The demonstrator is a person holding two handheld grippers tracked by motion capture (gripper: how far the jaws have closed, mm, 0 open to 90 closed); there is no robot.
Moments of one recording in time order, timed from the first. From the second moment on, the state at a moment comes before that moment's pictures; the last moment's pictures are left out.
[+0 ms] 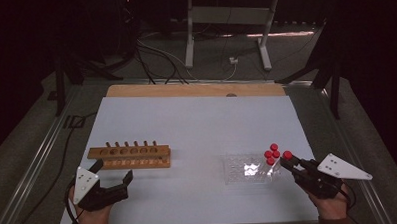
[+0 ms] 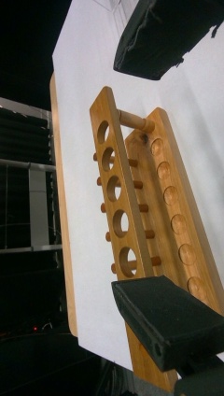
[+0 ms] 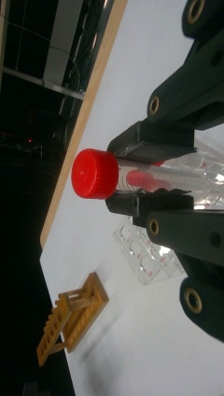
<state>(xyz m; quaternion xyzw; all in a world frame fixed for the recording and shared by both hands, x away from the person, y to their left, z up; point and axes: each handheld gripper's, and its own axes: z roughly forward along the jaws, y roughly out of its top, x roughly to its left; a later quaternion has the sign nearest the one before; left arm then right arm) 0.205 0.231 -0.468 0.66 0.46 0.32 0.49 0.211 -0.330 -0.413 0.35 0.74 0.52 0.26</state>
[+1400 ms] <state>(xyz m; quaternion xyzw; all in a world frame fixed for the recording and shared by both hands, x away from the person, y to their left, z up) 0.240 0.064 -0.431 0.75 0.30 0.20 0.55 0.259 -0.187 -0.400 0.27 0.77 0.56 0.14</state>
